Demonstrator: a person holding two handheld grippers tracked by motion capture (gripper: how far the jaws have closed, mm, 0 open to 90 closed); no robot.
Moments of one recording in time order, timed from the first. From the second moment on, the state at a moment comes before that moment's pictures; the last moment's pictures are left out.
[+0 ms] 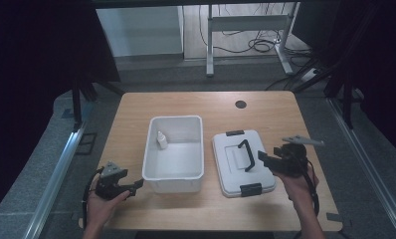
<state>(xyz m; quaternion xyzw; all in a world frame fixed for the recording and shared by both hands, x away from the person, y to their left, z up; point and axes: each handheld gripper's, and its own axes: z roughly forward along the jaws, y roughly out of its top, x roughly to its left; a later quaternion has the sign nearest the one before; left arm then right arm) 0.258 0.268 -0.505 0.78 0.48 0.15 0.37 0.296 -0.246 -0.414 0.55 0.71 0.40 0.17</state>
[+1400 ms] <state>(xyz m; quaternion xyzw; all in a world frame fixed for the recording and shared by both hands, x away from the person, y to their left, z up) 0.259 0.266 -0.509 0.78 0.49 0.14 0.36 0.409 -0.187 -0.404 0.58 0.79 0.22 0.02</state>
